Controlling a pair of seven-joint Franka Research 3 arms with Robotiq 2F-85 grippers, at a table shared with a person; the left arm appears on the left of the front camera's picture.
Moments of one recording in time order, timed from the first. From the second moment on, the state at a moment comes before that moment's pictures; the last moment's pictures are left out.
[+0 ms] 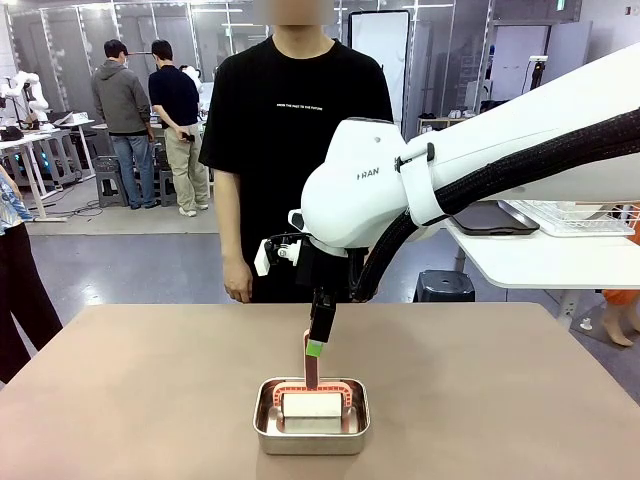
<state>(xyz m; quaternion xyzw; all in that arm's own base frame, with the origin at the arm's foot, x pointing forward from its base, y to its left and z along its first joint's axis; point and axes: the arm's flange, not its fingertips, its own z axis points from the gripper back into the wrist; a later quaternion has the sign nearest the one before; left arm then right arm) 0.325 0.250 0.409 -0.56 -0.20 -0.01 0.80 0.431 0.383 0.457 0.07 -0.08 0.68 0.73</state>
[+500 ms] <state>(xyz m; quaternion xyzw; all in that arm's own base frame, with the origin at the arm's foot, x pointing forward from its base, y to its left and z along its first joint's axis) 0.325 0.250 0.409 -0.56 -0.20 -0.01 0.80 0.482 0.341 0.528 0.23 -0.12 0.55 0.79</state>
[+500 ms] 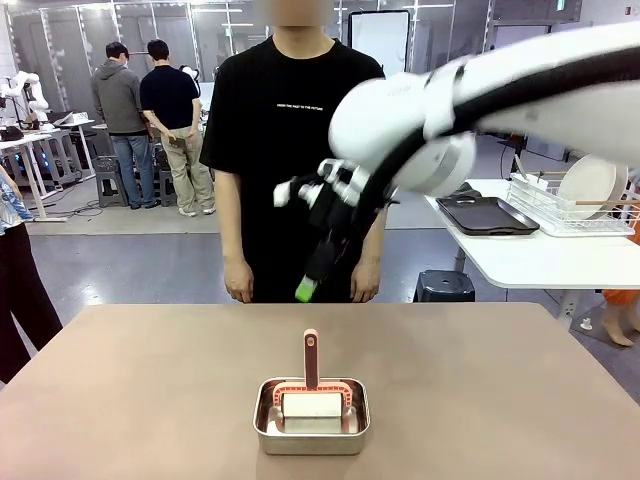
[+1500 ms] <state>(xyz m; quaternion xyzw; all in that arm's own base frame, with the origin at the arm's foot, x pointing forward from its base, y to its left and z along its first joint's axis) 0.325 0.250 0.409 -0.56 -0.20 -0.01 0.80 0.488 -0.076 0.497 0.68 -0.04 0.08 0.73</state>
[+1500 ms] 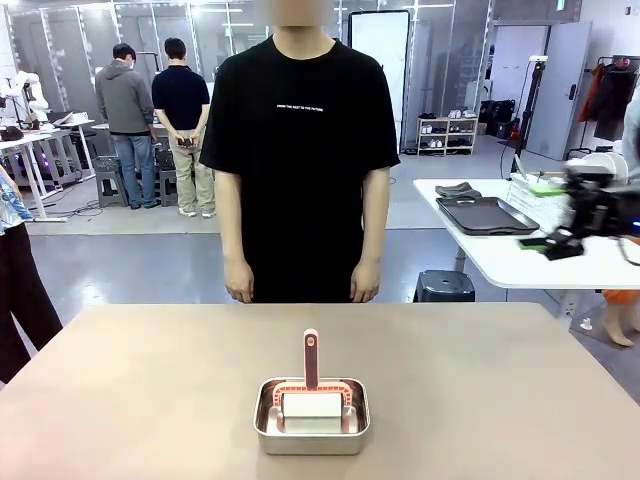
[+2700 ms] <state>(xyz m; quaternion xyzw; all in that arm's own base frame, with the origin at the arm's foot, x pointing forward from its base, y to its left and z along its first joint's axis) 0.325 0.250 0.409 -0.56 -0.20 -0.01 0.80 0.328 -0.272 0.466 0.64 -0.12 -0.09 0.75</state>
